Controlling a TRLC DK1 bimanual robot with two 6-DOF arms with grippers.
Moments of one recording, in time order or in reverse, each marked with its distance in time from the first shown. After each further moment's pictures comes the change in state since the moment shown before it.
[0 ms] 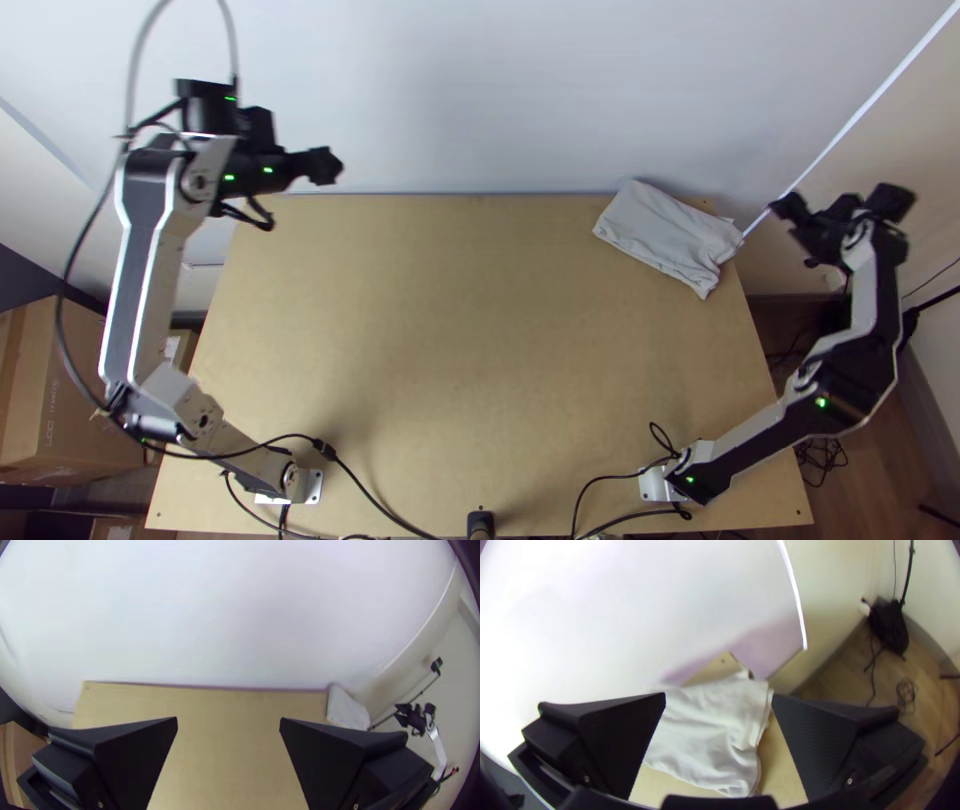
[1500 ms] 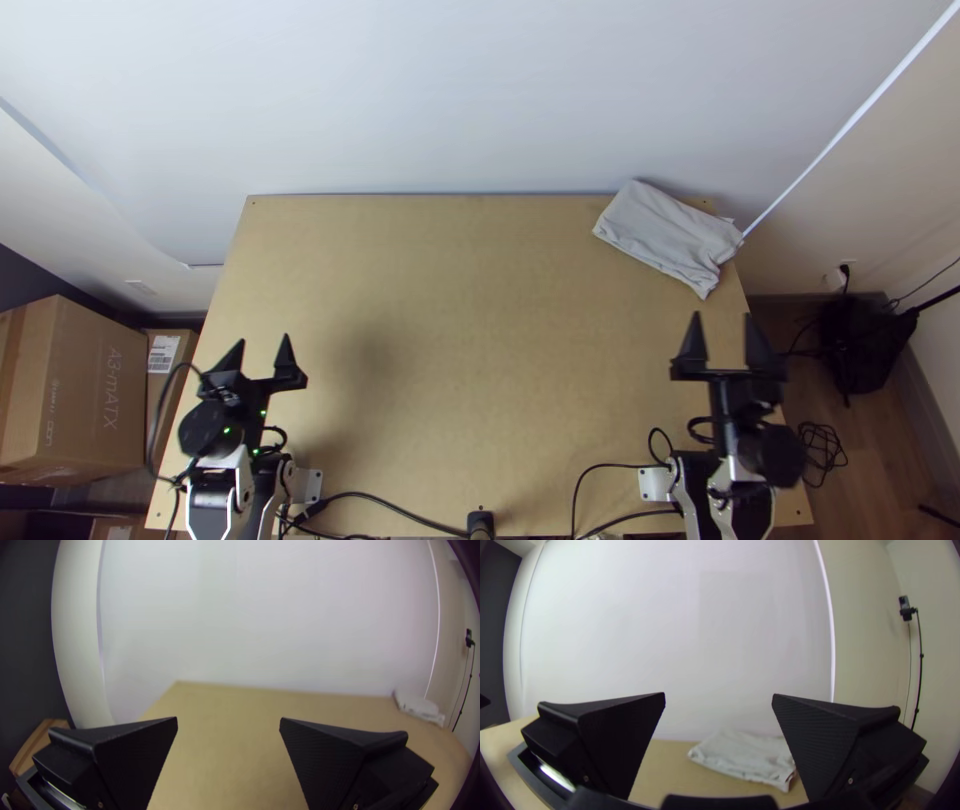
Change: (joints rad) left arm 0.134 -1.654 -1.932 0.747 -0.294 0.158; right arm 0.596 -1.824 -1.474 0.569 0.444 -0.230
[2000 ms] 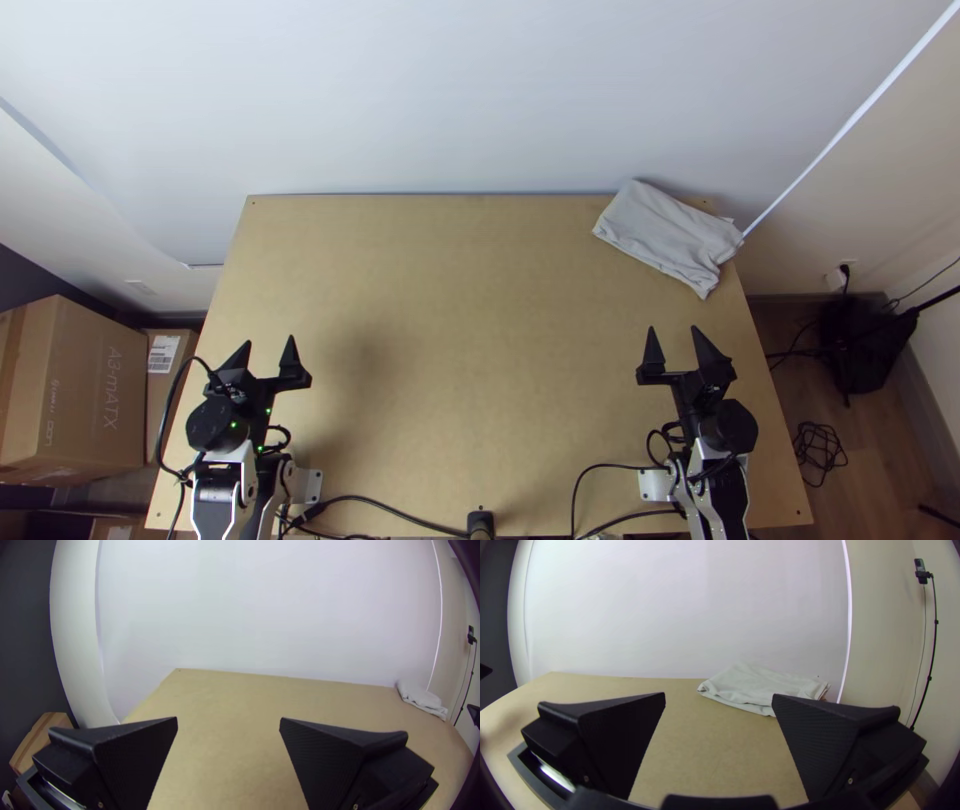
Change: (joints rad) left arm 0.000 0.014 -0.026 0.017 0.001 -0.003; right arm 0.082 0.005 -0.212 -0.026 0.026 0.007
